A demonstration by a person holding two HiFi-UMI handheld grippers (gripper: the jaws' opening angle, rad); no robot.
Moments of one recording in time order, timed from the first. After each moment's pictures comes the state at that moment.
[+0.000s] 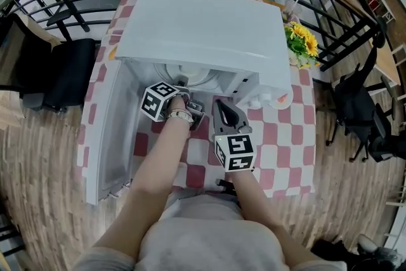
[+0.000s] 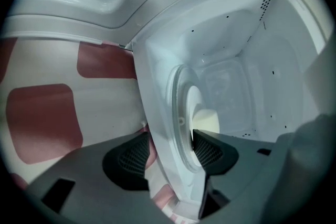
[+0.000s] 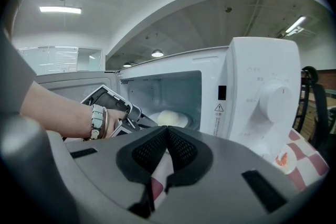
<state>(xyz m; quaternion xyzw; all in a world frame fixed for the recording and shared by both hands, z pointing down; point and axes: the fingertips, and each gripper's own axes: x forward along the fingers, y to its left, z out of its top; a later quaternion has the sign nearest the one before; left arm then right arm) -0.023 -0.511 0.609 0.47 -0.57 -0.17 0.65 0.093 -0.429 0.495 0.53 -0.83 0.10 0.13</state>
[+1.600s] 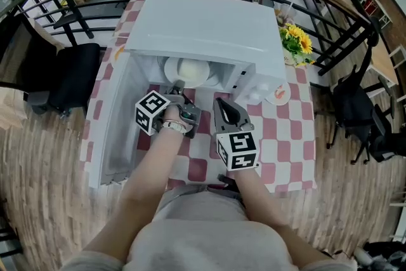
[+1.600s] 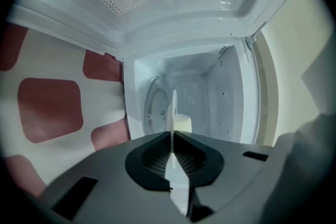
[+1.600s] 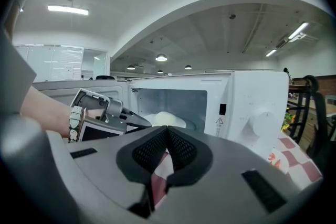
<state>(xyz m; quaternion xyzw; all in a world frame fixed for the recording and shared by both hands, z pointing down) -0.029 -0.475 0.536 0.54 -0.48 -0.31 0.62 0.086 -0.397 0.462 0.52 -0.84 0.07 0.12</state>
